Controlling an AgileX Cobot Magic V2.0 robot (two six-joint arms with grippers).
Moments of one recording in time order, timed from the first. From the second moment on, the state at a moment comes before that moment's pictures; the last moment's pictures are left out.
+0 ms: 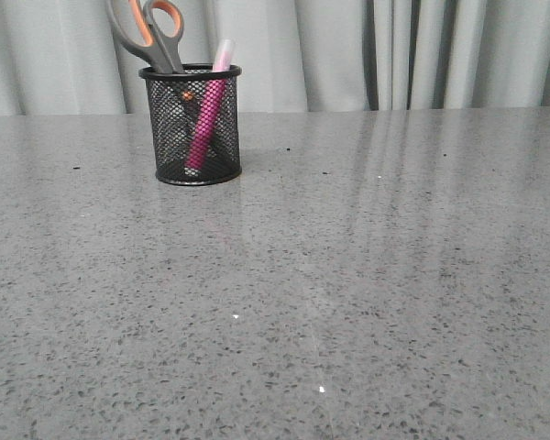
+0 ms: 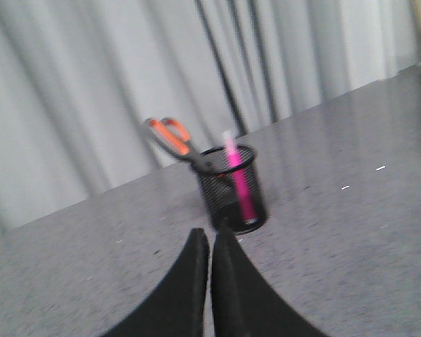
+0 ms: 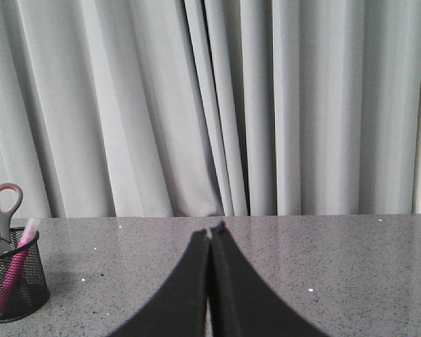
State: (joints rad) left arm -0.34 0.02 -0.37 -0.23 0.46 0.48; right arm 0.49 0.08 -0.45 -0.89 0.47 0.84
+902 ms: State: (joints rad) left arm -0.08 0.02 0.00 -0.03 0.27 0.13; right arm 0.49 0.08 -0.45 -0.89 0.47 0.84
